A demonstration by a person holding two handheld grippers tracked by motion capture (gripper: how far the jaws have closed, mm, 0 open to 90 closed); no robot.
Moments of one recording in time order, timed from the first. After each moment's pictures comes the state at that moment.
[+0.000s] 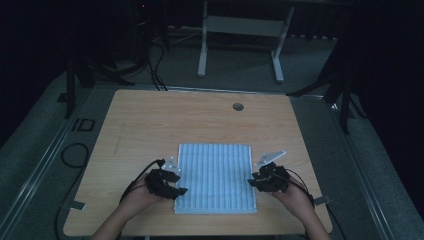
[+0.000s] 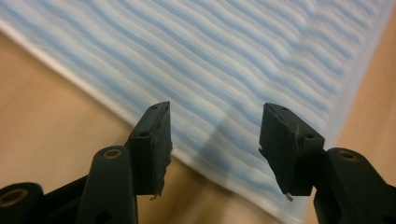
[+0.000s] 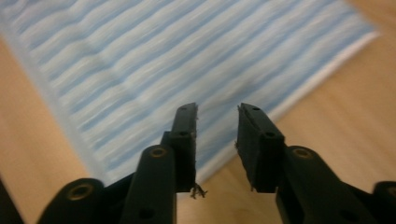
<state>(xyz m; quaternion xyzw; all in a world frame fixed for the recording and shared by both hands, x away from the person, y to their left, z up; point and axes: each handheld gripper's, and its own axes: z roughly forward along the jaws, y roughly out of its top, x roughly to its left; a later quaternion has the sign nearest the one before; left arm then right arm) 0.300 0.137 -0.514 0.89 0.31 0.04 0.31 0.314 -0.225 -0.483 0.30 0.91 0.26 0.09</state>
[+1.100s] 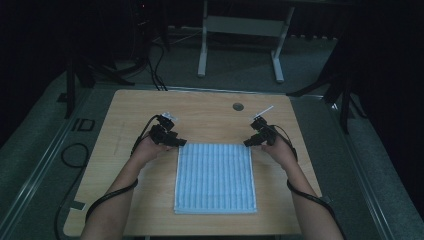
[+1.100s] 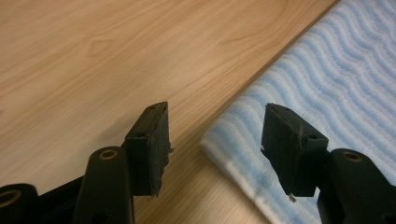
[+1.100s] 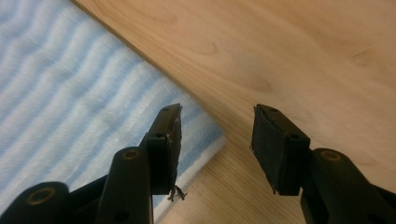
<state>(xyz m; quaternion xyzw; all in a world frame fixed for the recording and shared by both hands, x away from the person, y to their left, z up) 0.448 0.152 -0.518 0.85 0.40 0.05 0.33 0.472 -0.212 -0.496 0.41 0.89 0.21 0.06</state>
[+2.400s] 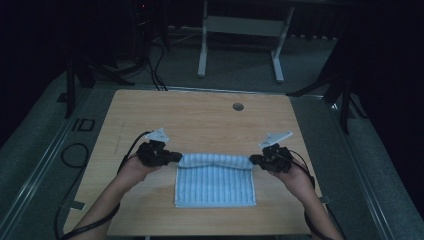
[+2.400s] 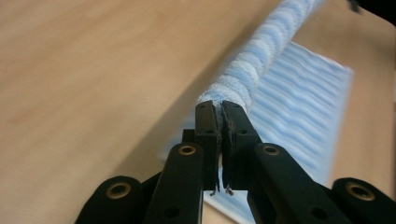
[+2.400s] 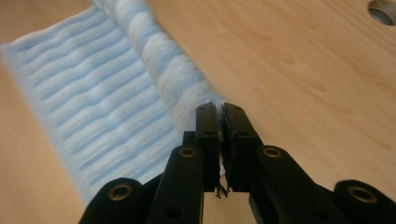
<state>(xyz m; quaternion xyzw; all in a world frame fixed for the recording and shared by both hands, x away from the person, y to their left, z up) 0.335 0.163 -0.476 0.86 0.29 0.03 0.41 0.339 -0.226 -0.445 0.28 0.90 0.31 0.12</state>
